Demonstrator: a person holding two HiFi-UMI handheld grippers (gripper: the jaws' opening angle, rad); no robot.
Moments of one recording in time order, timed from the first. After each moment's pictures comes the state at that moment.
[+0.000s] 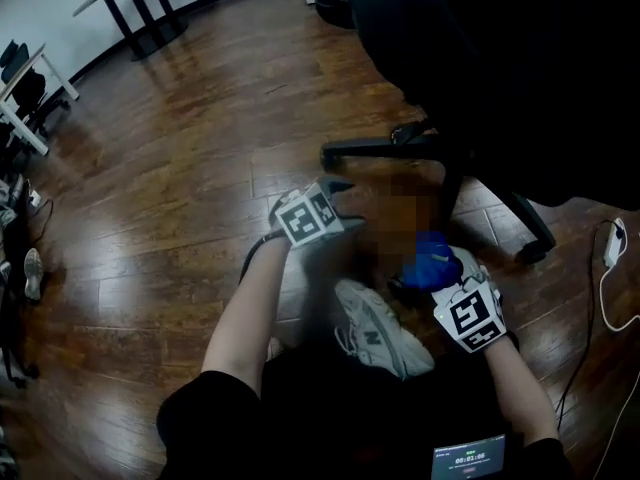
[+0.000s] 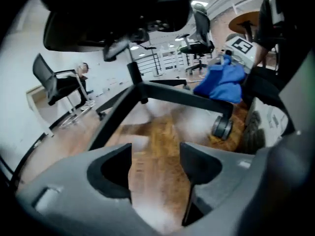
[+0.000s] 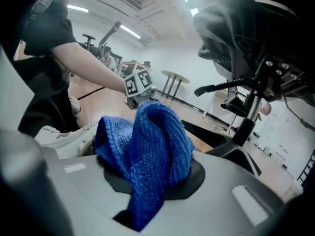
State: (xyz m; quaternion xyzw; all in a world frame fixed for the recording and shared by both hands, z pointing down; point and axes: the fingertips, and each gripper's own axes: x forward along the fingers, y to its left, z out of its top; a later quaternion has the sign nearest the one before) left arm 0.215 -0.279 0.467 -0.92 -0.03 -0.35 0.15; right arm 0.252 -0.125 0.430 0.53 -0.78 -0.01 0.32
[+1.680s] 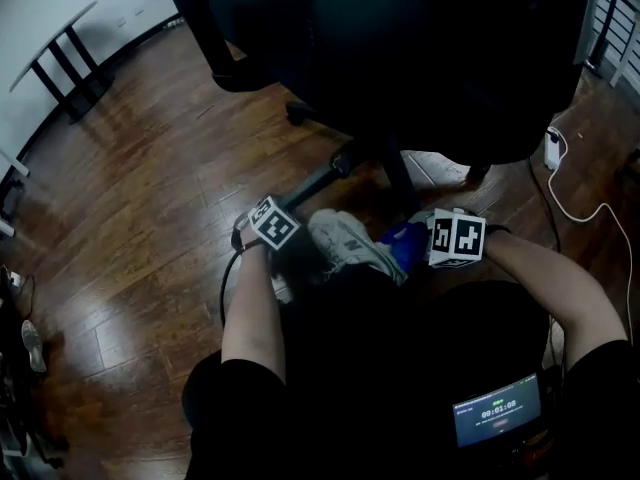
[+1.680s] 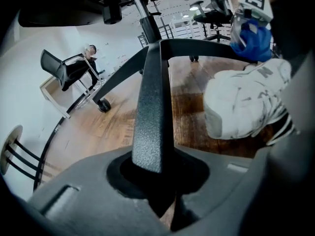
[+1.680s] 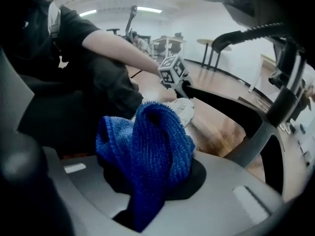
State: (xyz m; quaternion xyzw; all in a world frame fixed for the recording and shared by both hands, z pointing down) left arm 0.175 -0.254 0.533 -0.86 0.07 -0.48 0.16; right arm 0.250 0.001 0.472 0.29 -0.83 0.12 0.46
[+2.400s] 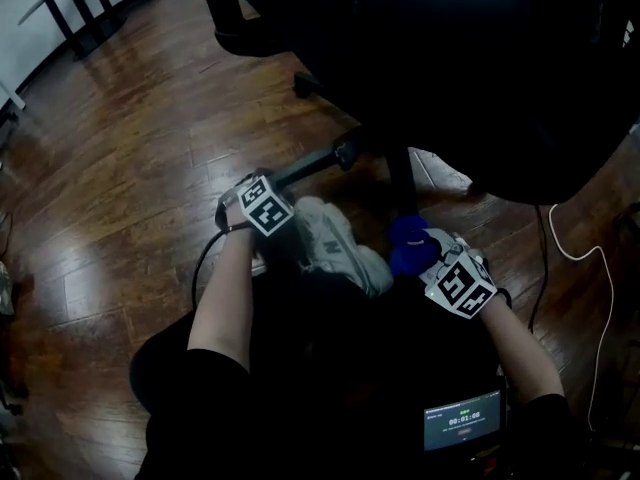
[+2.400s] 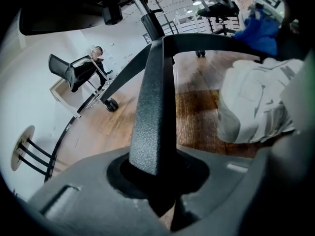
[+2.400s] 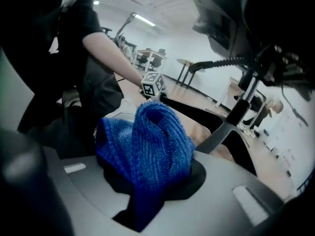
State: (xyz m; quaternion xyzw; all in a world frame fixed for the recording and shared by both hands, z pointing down) left arm 0.178 -0.262 0.530 -0.85 0.12 -0.48 0.18; right arm 0.283 0.004 0.446 0.46 -0.79 0.00 0.39
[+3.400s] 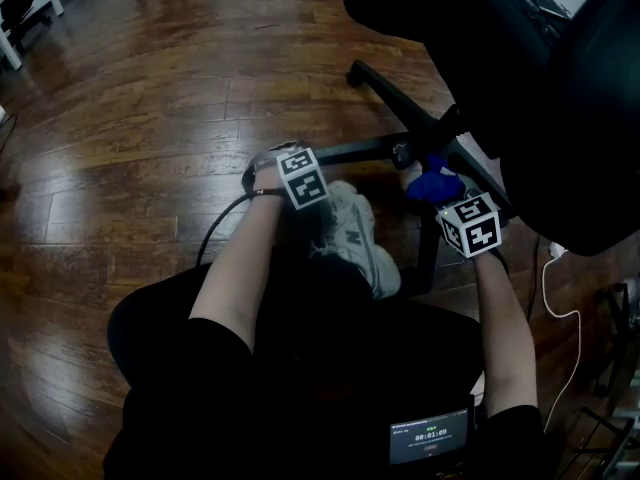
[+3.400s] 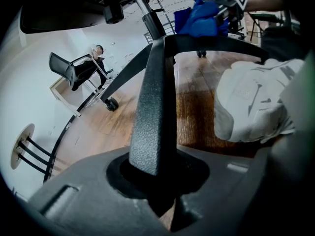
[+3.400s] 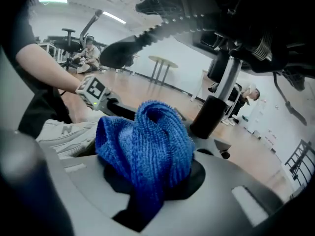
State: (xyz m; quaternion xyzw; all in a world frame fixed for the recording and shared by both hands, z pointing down) left arm 0.182 -0.260 0.531 -0.85 0.12 -0.48 0.17; right arm 0.353 -0.134 0.411 0.57 -0.73 0.06 0.37
